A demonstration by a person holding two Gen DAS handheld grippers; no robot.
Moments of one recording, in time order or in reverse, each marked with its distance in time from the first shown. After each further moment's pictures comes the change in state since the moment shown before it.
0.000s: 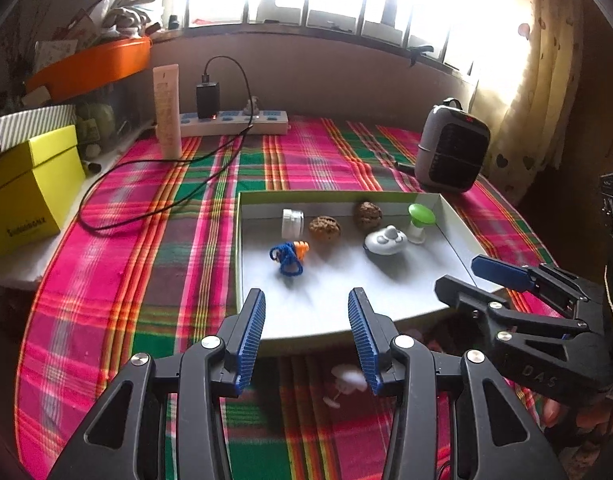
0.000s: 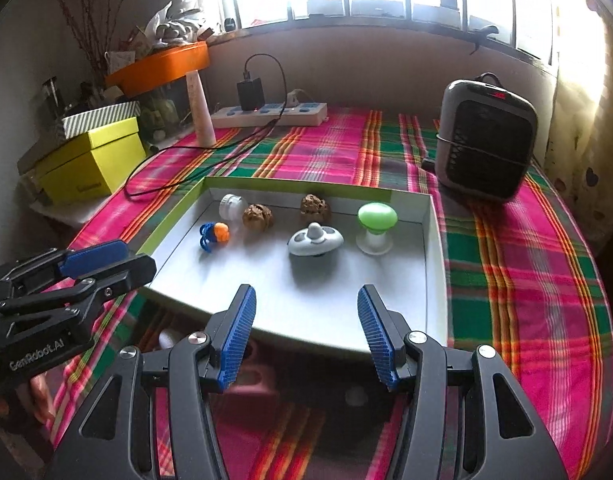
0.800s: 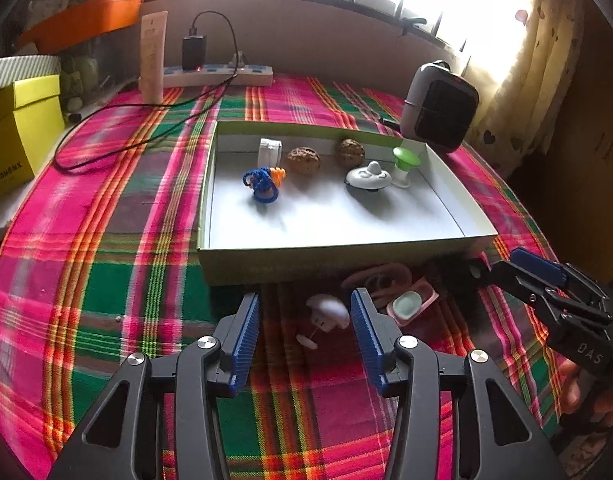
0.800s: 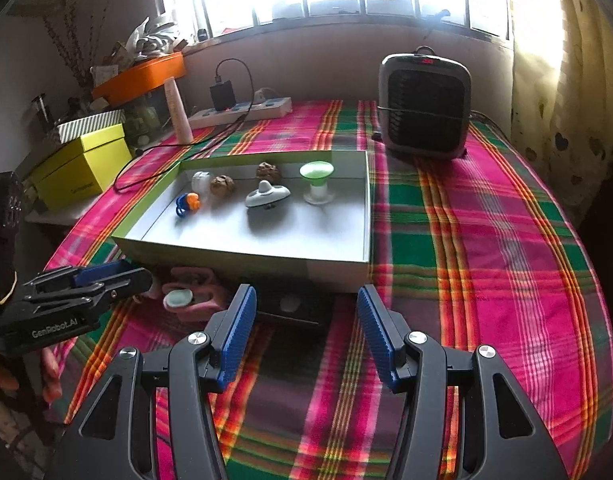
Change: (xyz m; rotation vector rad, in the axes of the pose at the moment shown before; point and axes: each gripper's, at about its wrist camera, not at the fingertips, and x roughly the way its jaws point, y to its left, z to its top) left arm 0.017 -0.006 -0.038 -0.030 0.104 -0.075; right arm -0.030 -0.034 -0.043 0.081 -0.012 -0.033
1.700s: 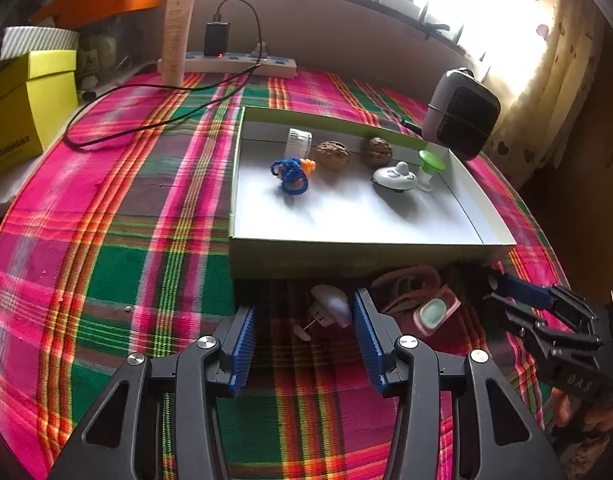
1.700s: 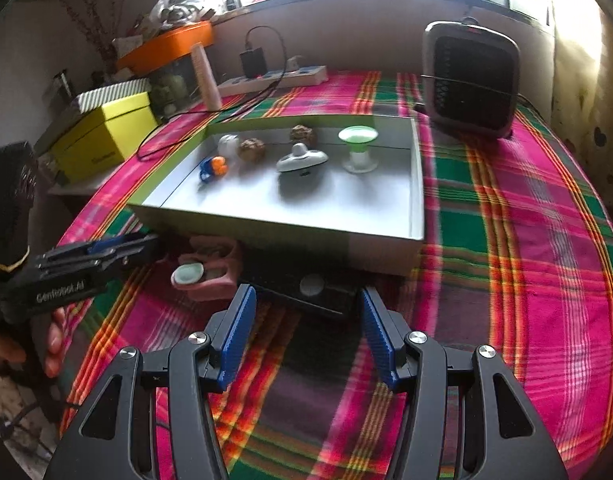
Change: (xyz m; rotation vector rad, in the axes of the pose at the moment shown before) left arm 0.006 0.020 -0.003 -0.069 0.006 0.014; right arm 0.023 0.013 -0.007 -0.071 0.099 0.121
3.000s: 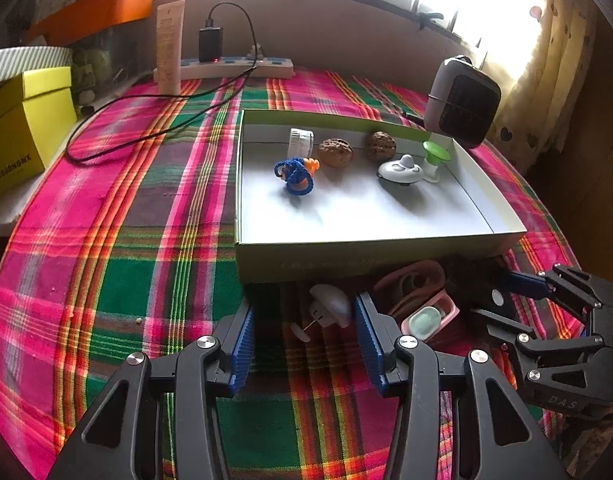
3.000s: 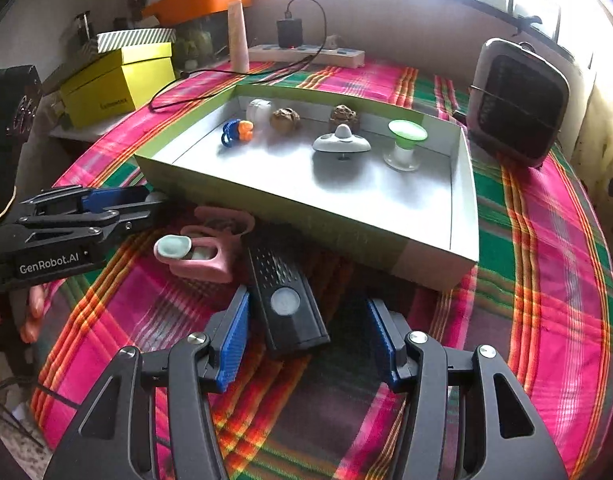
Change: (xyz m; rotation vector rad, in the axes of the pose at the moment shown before) left arm 0.003 -0.001 0.002 0.068 0.005 0.038; right arm 0.023 0.024 0.004 -0.172 0.074 -0.058
